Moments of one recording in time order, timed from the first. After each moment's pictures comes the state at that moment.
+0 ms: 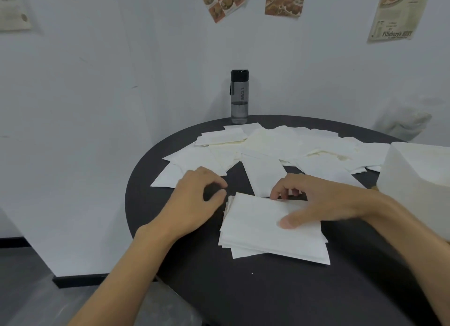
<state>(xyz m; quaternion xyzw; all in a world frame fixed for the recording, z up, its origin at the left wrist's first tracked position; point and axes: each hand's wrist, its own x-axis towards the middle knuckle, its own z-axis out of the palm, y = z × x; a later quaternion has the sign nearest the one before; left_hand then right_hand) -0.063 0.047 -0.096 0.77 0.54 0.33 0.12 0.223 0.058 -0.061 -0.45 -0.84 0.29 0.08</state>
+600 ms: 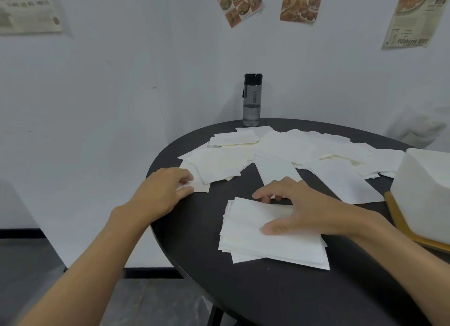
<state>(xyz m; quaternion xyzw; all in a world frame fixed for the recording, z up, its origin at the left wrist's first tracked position) -0.143 0.054 -0.084 0.73 0.65 0.20 0.03 0.173 0.036 -0.070 -0.44 -0.85 0.26 0.14</state>
